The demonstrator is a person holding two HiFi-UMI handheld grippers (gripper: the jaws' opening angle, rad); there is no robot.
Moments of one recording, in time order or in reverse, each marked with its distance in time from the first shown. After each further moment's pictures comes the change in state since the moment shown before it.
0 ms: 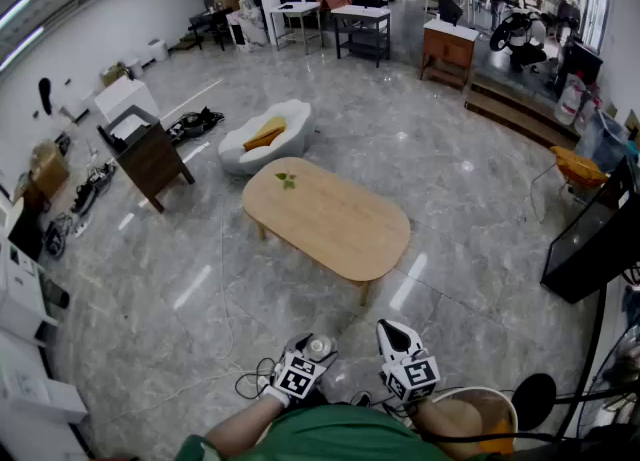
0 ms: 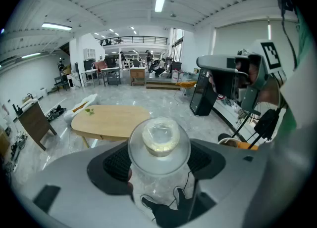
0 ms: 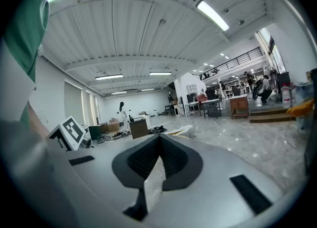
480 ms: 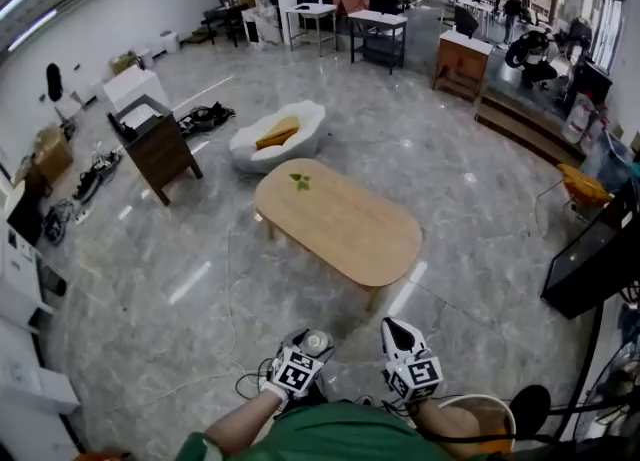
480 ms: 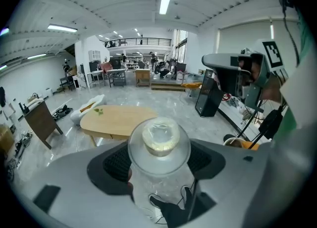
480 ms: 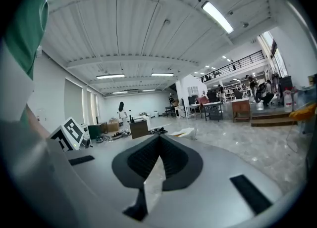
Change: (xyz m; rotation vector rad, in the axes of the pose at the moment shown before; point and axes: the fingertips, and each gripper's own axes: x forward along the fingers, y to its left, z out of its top) left arm -0.028 0.073 -0.018 -0.013 -0.016 0.038; right arm 0.044 0.044 0.009 -0.024 -0.018 -0.014
